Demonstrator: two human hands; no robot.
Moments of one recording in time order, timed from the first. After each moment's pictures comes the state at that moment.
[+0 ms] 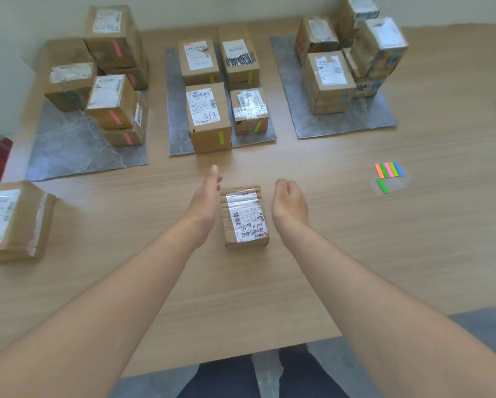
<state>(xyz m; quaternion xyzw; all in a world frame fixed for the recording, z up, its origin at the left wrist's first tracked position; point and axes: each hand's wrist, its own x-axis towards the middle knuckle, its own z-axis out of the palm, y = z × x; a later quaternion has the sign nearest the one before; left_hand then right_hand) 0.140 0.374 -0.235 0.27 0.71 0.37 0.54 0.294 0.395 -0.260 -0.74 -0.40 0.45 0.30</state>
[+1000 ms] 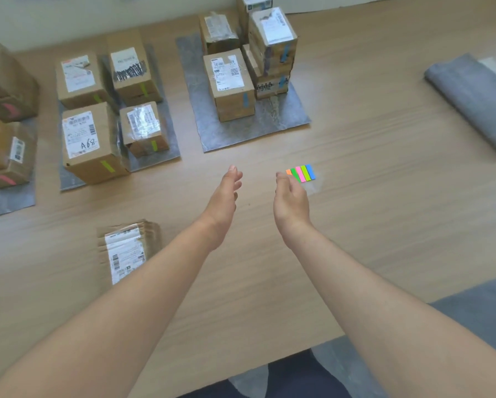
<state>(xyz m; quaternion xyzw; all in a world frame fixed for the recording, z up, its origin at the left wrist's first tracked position) 0.416 0.476 -0.241 0.33 0.64 0.32 0.62 0.541 0.482 -0.284 -0.71 -0.32 0.49 0.39</state>
